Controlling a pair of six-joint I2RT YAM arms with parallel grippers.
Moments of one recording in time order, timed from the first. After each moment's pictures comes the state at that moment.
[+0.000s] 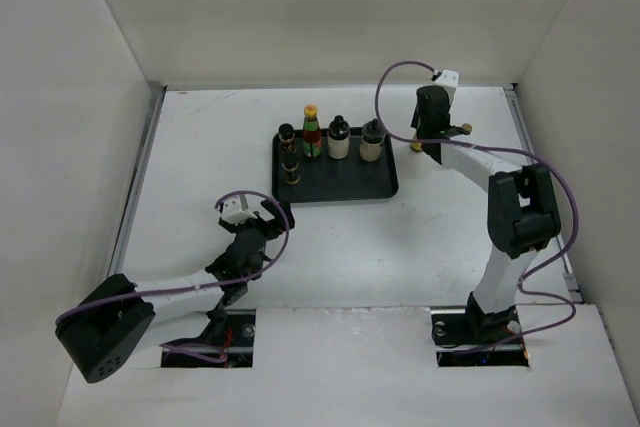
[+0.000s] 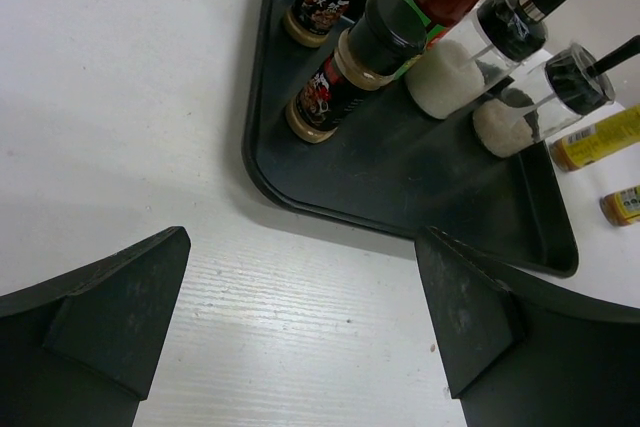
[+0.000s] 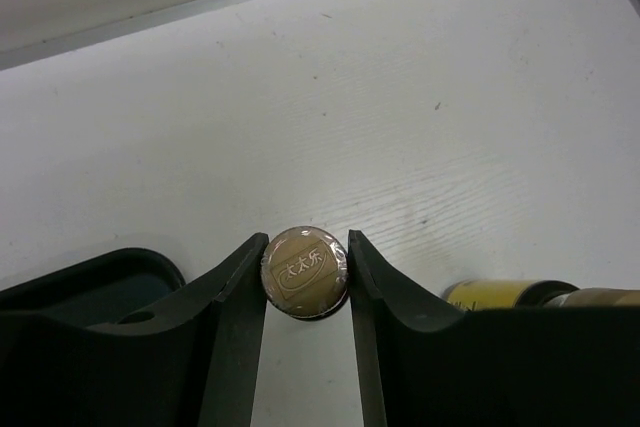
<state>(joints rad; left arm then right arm) -0.78 1.04 0.07 0.77 -0.73 -0.70 0.27 1.85 1.31 0.08 0.52 0.26</state>
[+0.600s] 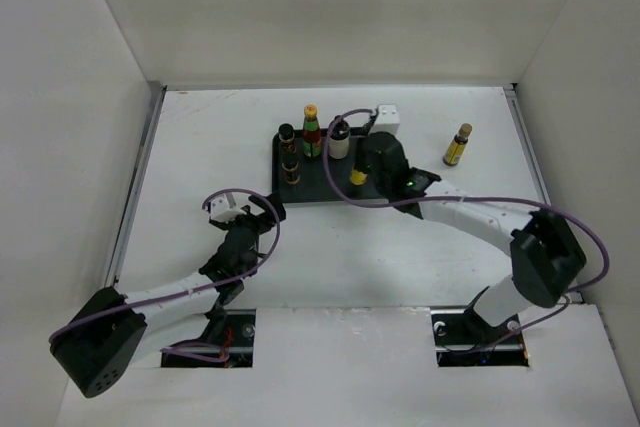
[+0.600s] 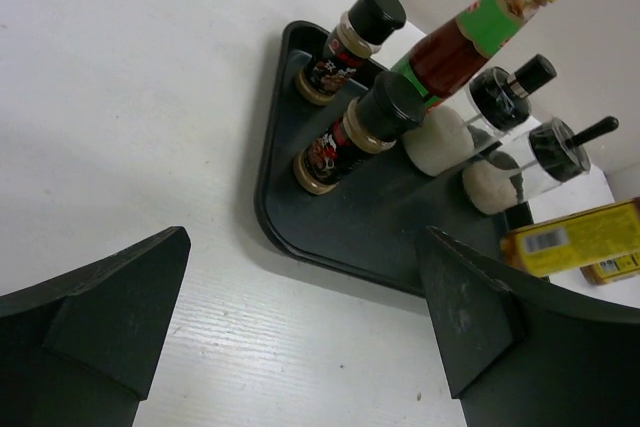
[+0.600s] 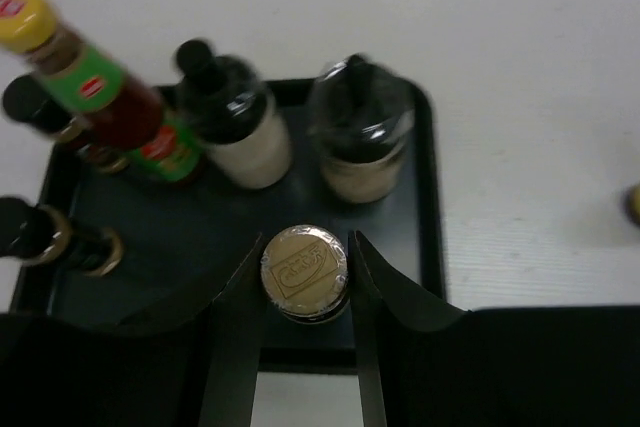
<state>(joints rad) -0.72 0.96 0.07 0.78 -0.75 -0.70 0.69 1.49 1.03 0.08 0.57 0.32</state>
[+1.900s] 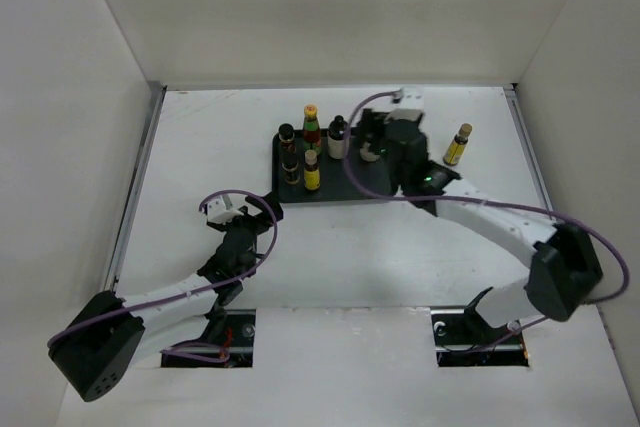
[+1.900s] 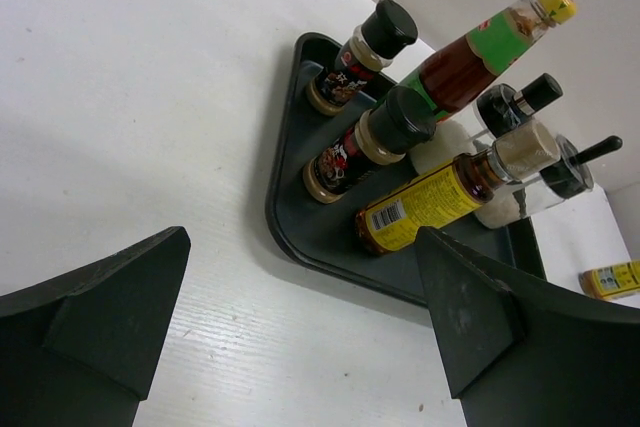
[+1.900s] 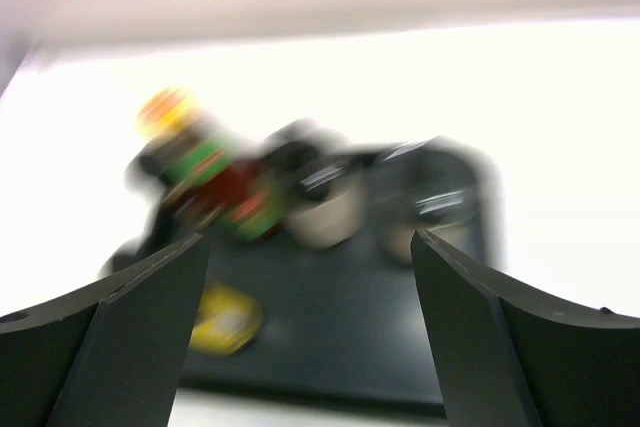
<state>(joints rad) -0.71 0.93 0.06 0.77 -0.77 -0.71 0.76 1.52 1.11 0.18 0.54 0.31</state>
